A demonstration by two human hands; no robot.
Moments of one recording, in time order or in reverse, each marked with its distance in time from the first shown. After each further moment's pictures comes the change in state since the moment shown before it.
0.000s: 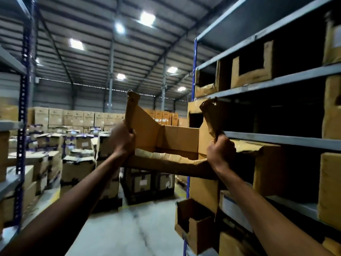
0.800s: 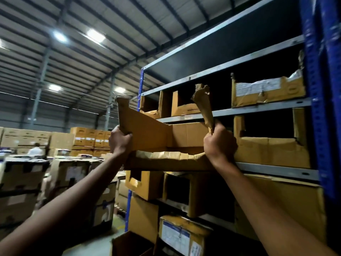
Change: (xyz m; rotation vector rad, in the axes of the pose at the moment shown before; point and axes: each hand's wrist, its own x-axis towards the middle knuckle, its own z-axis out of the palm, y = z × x) left_hand 0.003 0.166 0.100 -0.582 -0.207 -0.028; right_hand 0.088 -0.024 -0.169 -0.451 0.423 -0.301
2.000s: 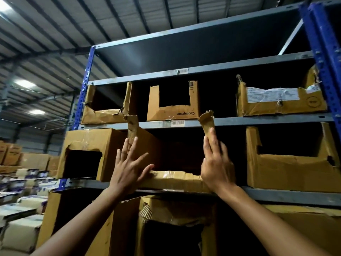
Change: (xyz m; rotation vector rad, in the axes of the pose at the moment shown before) left_hand 0.182 -0.221 0.323 0.124 -0.217 0.959; right_hand 0.055 0.094 0.318 -0.706 0.010 -0.394
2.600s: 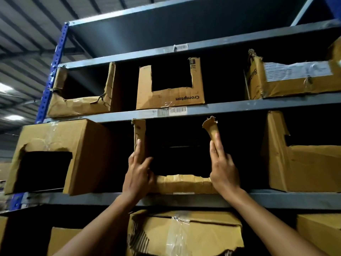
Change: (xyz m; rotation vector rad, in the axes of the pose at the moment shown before) left_hand 0.030 -0.012 0.185 -0.349 0.076 -0.051; right_hand 0.006 0.054 0.173 -0.078 -0.017 0.150
